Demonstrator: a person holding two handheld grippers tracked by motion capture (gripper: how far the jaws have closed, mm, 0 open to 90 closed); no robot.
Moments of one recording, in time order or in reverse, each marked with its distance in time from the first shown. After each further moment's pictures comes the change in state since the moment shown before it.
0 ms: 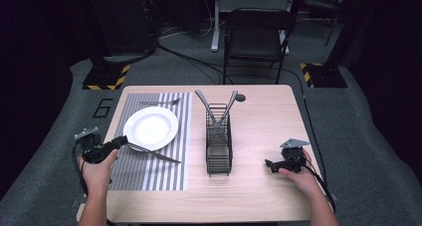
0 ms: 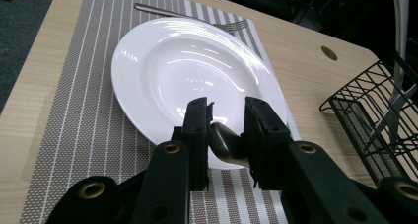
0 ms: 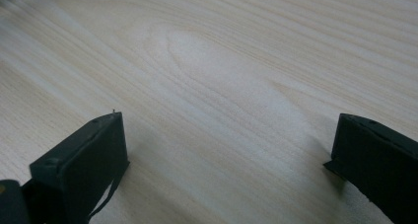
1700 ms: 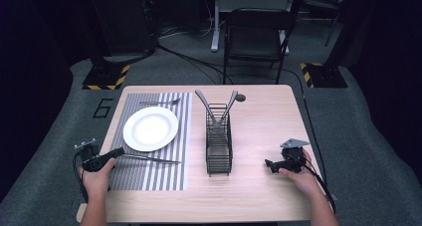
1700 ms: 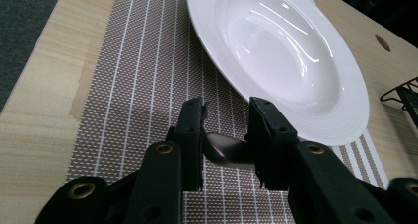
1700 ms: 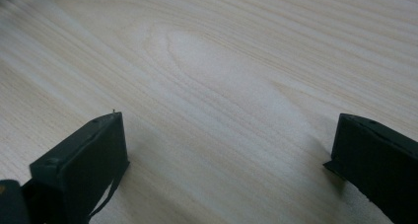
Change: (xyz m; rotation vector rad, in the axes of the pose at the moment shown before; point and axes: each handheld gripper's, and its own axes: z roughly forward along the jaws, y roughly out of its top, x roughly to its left) left arm 0.058 -0.037 0.028 0.071 0.046 -0.131; right arm 0.000 0.000 0.000 0.001 0.002 0.001
